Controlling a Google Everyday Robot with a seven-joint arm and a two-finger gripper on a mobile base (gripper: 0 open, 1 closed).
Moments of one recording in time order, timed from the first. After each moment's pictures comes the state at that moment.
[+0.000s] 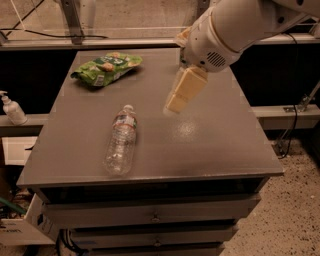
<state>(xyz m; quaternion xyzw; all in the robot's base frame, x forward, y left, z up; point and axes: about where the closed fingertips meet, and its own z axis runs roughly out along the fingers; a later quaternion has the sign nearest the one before) 0.535 -0.034 0.969 -0.64 0.68 0.08 0.34</state>
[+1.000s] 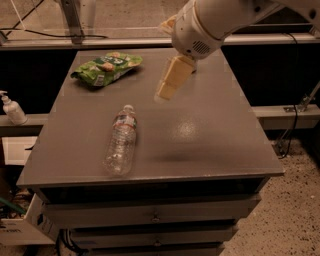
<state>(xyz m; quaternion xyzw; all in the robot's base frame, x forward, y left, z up) 0.572 -0.010 0.976 -0.68 0.63 0.08 0.36</state>
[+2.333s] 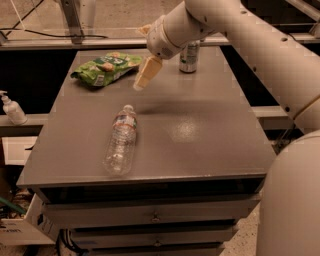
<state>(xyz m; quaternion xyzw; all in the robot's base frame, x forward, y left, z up) 0.711 0.053 0.914 -0.69 0.58 0.11 0.41</state>
